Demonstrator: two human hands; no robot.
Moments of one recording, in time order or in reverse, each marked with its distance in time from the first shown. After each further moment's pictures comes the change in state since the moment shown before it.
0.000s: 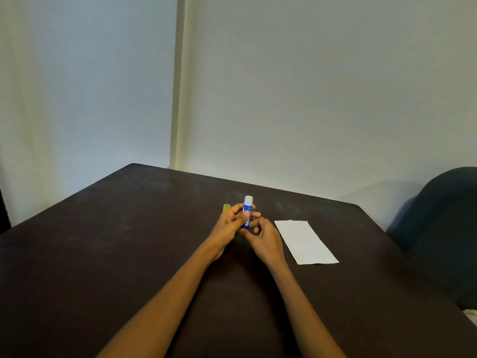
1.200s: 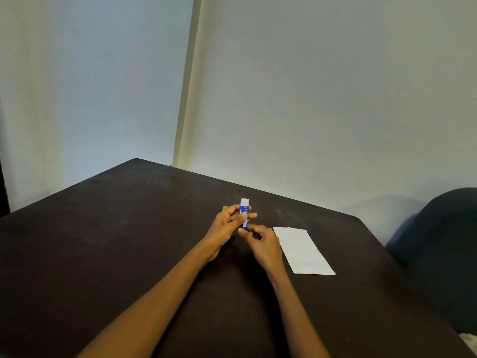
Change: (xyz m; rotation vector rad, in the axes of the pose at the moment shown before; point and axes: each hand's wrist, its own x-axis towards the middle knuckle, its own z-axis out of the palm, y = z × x) left_hand 0.001 0.001 -0.001 -0.010 0.075 -0.002; right_hand 0.000 0.001 -0.005 0.054 -0.078 -0.064
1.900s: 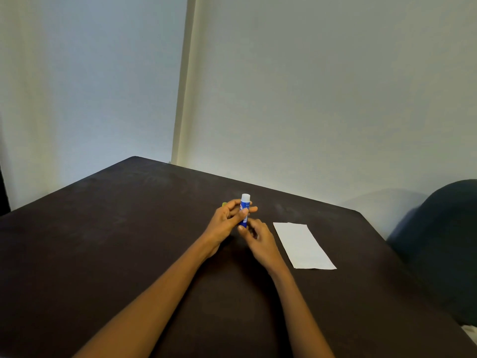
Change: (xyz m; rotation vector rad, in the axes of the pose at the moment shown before) left_hand 0.001 0.001 -0.001 0.025 -0.022 0.032; right_hand -0.001 0.002 0.000 0.058 -0.098 -0.116
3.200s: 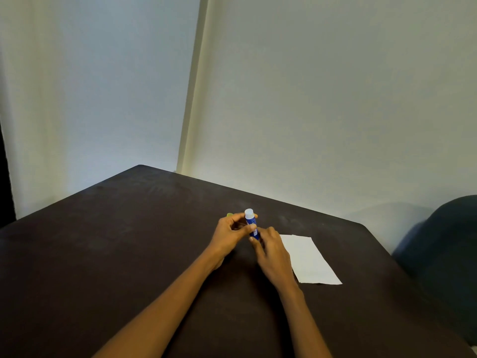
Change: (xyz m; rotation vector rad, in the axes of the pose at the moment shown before) left_hand -0.001 0.002 0.004 0.126 0.159 0.073; right_hand -0.001 0.008 -0.009 -0.455 0.127 -0.113
